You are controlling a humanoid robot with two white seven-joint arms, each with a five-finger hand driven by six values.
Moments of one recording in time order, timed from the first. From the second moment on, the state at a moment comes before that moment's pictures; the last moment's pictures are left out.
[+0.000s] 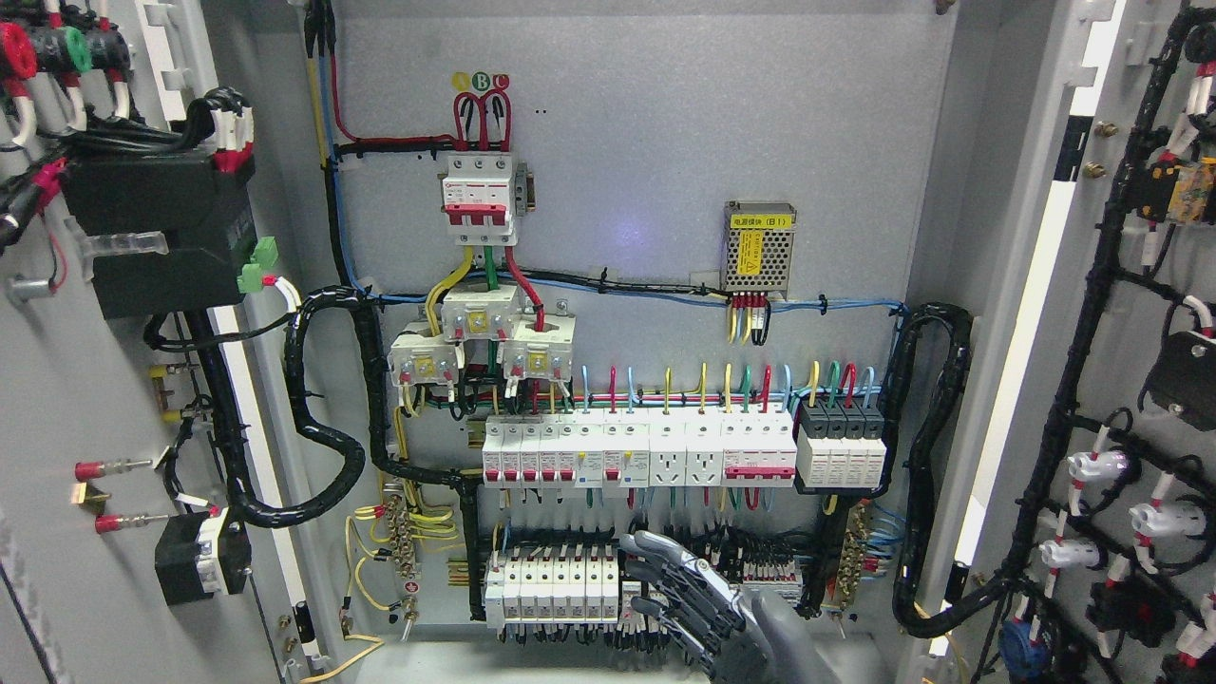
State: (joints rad) left arm 0.00 -0.10 -0.22 0.00 0.12 -0.12 -0.11; right arm -0.23 -0.27 0.32 -1.95 -0.59 0.12 0.35
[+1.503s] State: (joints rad) left arm 0.59 0.16 -0.31 -1.26 0.12 -0.31 -0.12; right arm 0.19 -0.41 0.17 -2.07 -0.59 -0.27 0.36
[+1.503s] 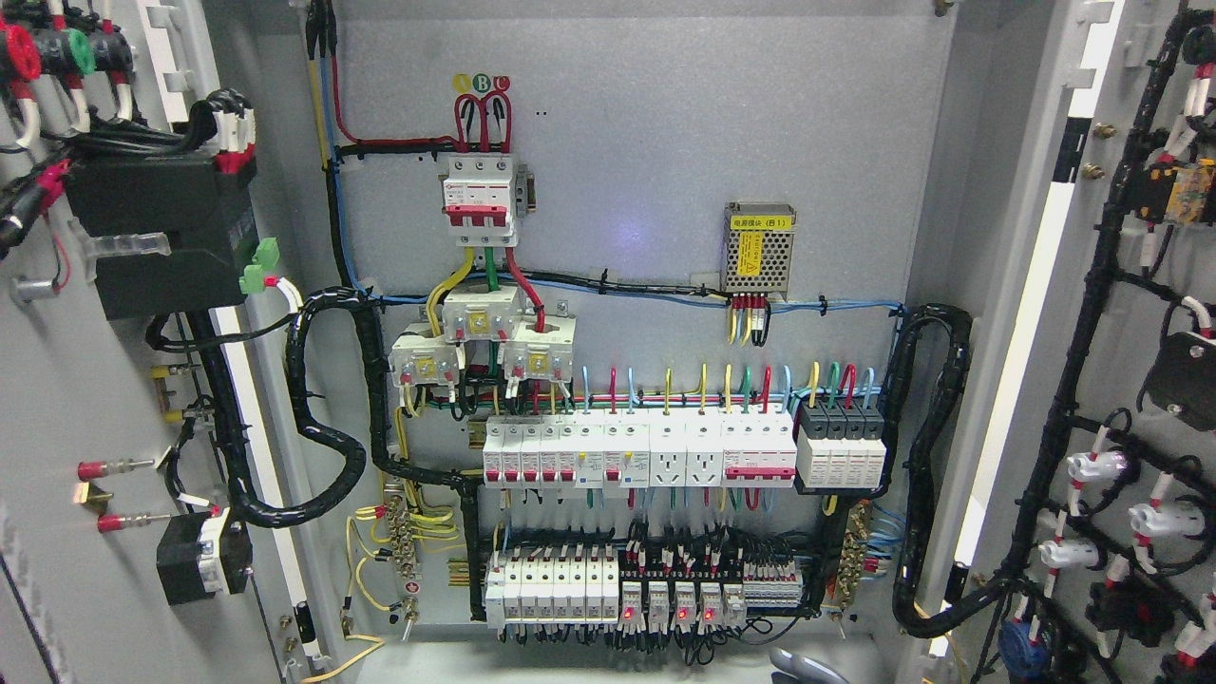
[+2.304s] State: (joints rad) left arm 0.66 0.29 -0.28 -1.85 0.12 -0.39 -0.12; right arm 0.30 -0.43 0.03 -2.08 -0.68 -0.40 0.36
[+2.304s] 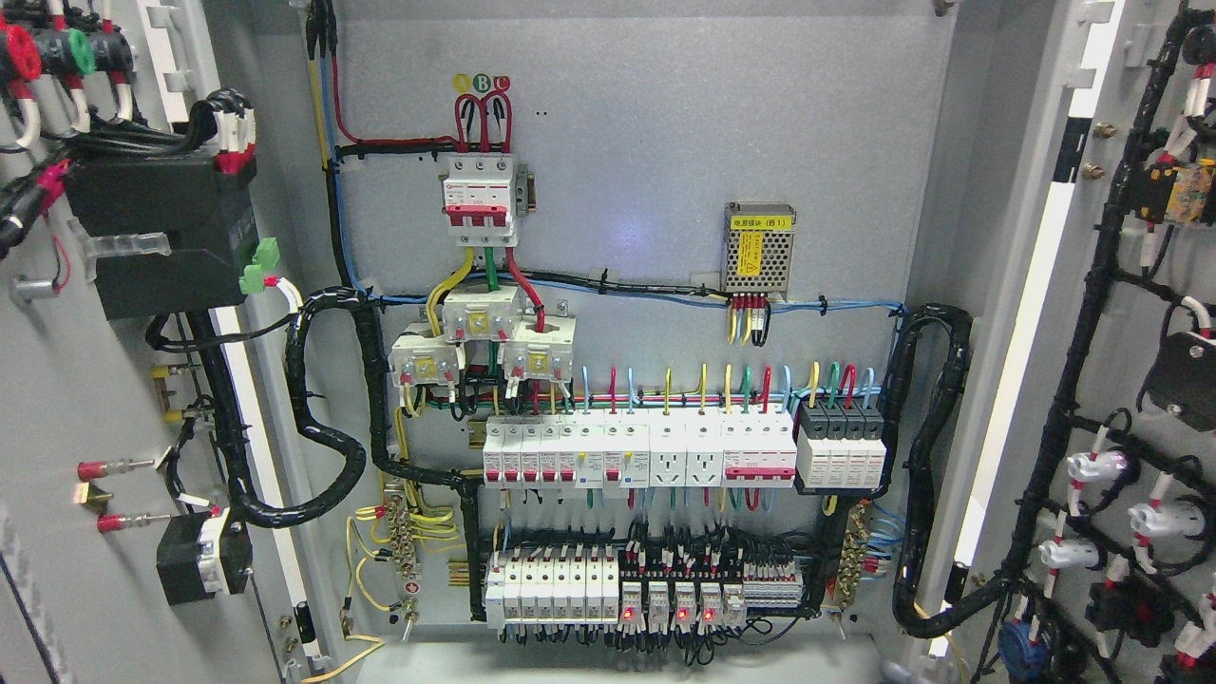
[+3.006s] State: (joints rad) left arm 0.43 0.29 -0.27 -2.02 0.12 -0.50 -0.11; right arm 0.32 -0.45 -0.10 -2.08 -0.77 -0.41 0.36
